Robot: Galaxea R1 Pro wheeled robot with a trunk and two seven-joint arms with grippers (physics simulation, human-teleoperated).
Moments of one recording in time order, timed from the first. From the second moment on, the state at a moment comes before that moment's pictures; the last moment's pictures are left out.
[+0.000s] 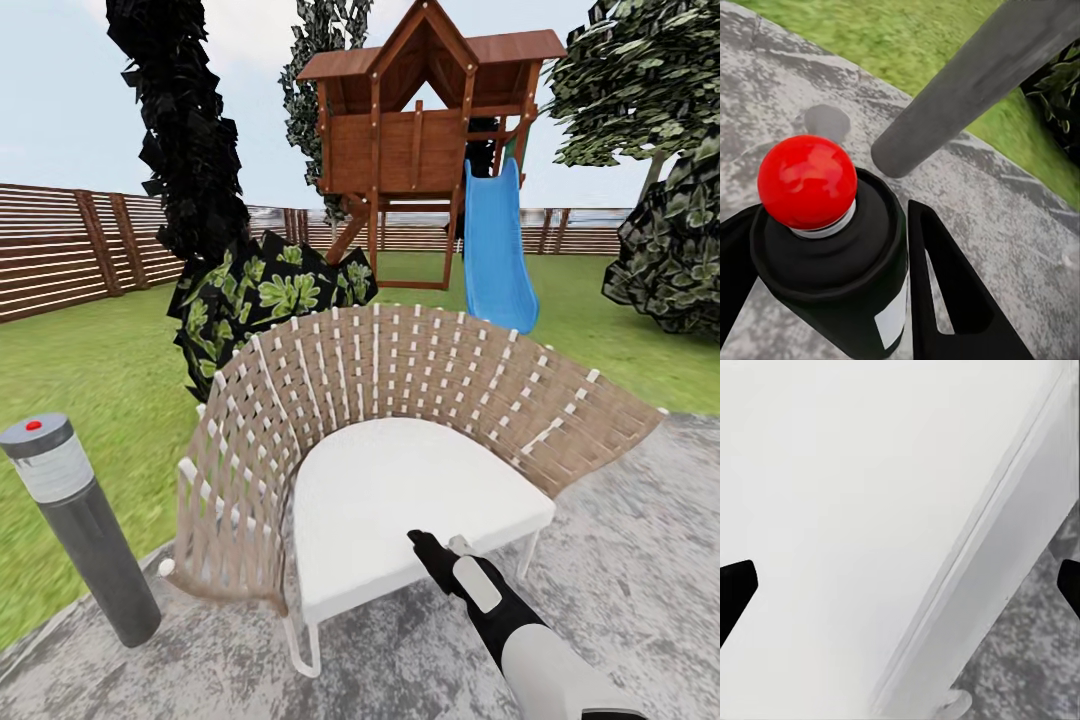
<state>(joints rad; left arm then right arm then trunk) 0.42 0.30 0.16 -1.17 1.30 -0.34 -0.12 -0.68 0.11 -0.04 -0.42 -0.86 0.23 -0.12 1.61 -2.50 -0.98</state>
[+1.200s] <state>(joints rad) 0.42 0.30 0.16 -1.17 1.30 -0.34 -0.12 -0.68 0.11 -0.04 -0.42 -0.86 0.23 -0.12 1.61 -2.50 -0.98</state>
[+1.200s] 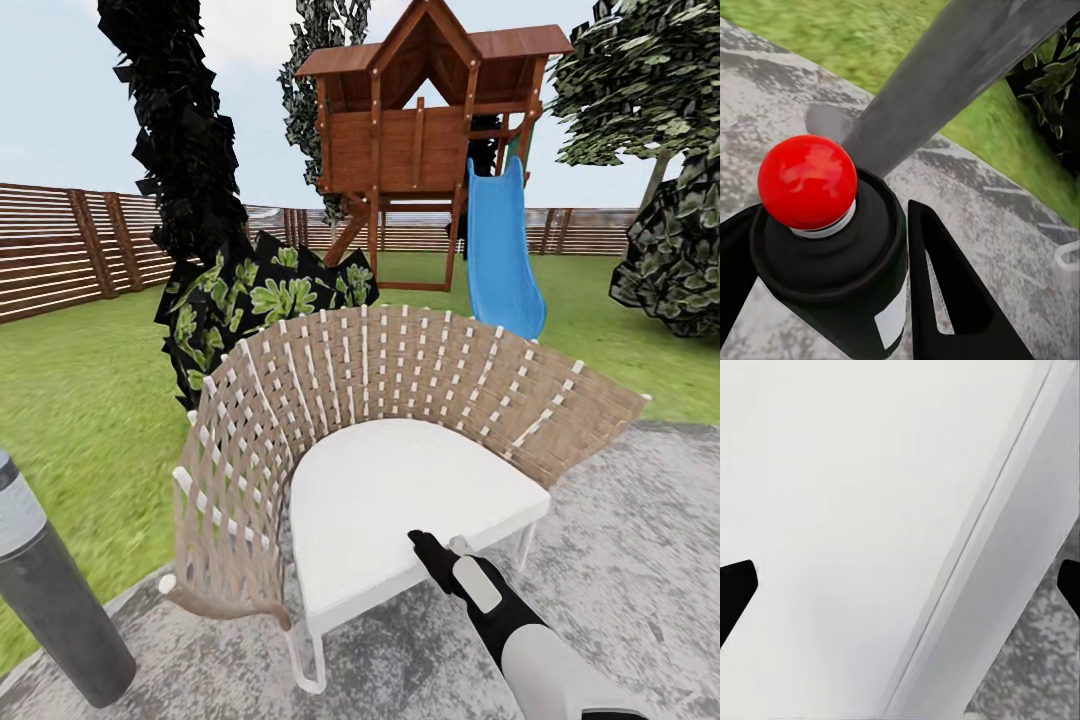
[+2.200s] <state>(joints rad) 0.42 0.30 0.16 -1.15 1.29 -0.34 -0.12 -0.68 0.11 -0.04 -0.42 -0.86 0.23 -0.12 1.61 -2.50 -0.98</state>
